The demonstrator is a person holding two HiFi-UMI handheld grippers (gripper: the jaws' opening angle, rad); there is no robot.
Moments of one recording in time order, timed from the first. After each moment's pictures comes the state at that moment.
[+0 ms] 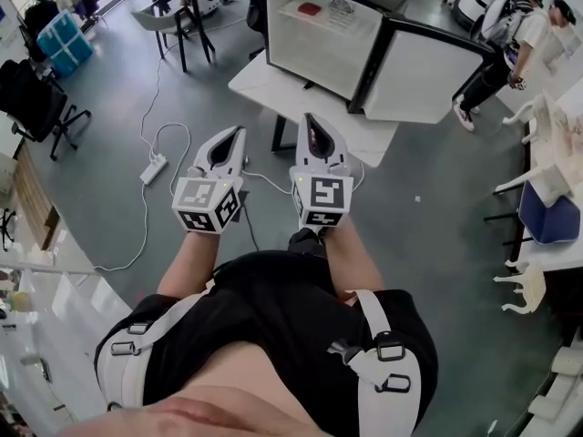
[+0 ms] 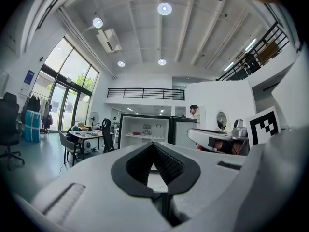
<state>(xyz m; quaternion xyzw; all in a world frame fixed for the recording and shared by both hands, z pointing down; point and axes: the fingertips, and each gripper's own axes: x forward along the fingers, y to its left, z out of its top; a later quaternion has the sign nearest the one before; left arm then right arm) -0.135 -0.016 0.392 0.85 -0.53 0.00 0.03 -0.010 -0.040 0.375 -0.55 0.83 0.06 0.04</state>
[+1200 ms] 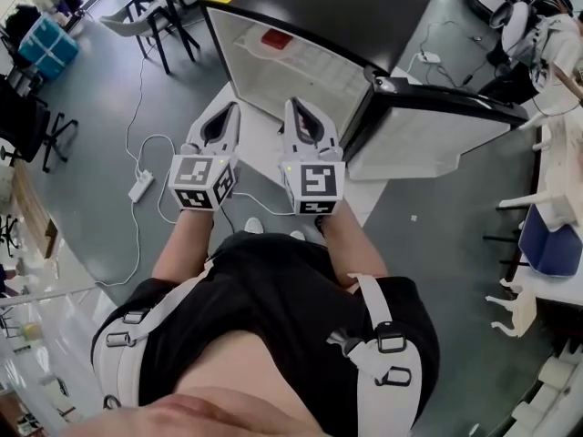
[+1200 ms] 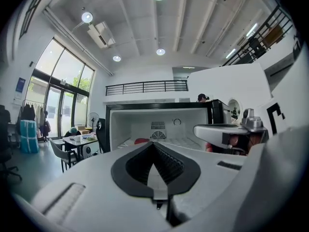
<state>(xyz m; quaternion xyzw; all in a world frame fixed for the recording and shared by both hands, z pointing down) -0.058 -0.339 0.392 0.84 -0.55 0.05 0.02 0.052 -0.341 0.375 -0.52 0.85 0.04 0.03</state>
